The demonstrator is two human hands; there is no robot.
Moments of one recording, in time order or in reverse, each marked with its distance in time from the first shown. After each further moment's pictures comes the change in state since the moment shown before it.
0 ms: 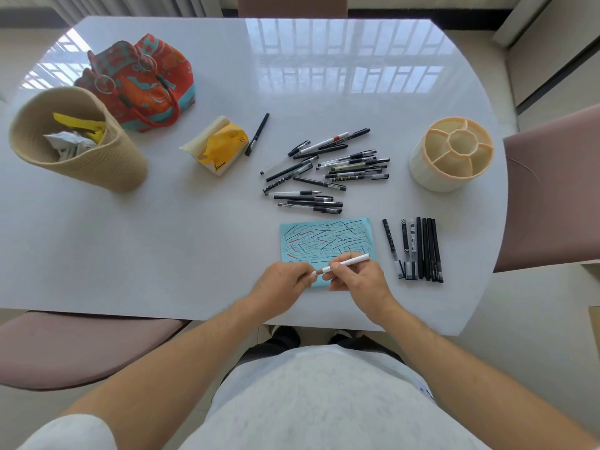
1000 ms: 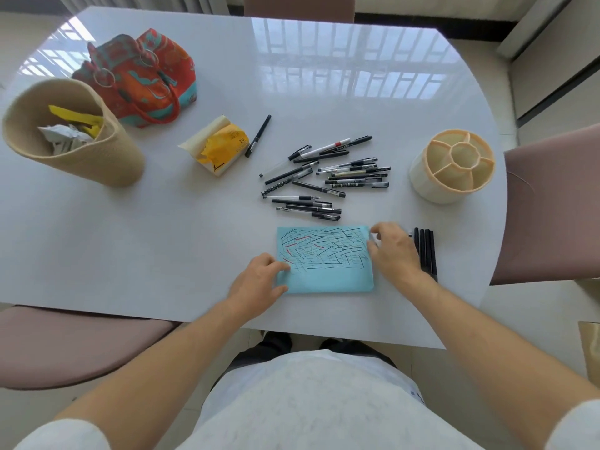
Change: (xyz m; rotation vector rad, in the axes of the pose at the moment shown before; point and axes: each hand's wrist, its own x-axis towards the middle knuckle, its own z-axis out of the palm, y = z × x) left_hand 0.000 -0.047 0.003 0.123 0.035 -0.163; right_hand 0.075 -0.039 -0.071 -1.184 0.270 -0.203
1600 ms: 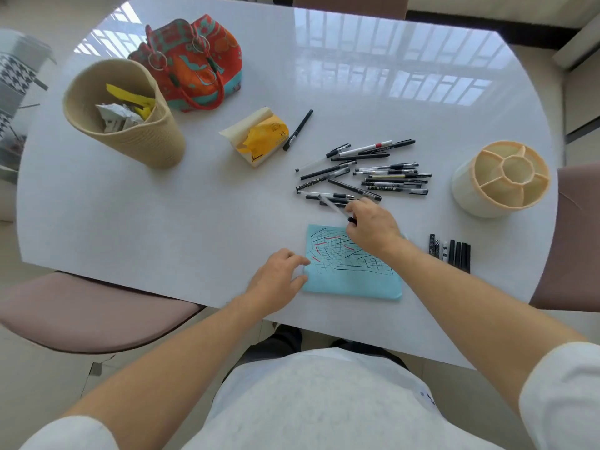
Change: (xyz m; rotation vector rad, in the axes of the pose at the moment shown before) left_hand -0.012 -0.008 -0.010 -0.147 0.048 -0.063; right_hand 0.056 -0.095 0.032 -0.149 -0.138 -0.362
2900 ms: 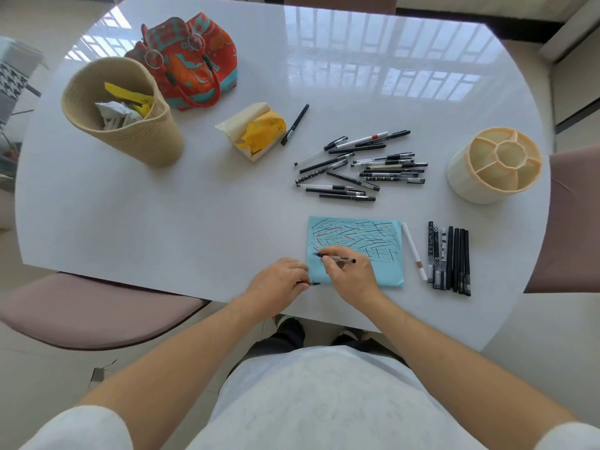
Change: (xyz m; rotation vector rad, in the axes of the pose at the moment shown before) left_hand -0.021 -0.006 0.002 0.193 -0.013 0.323; right_hand -0.107 -0.050 0.068 0.808 0.040 0.259
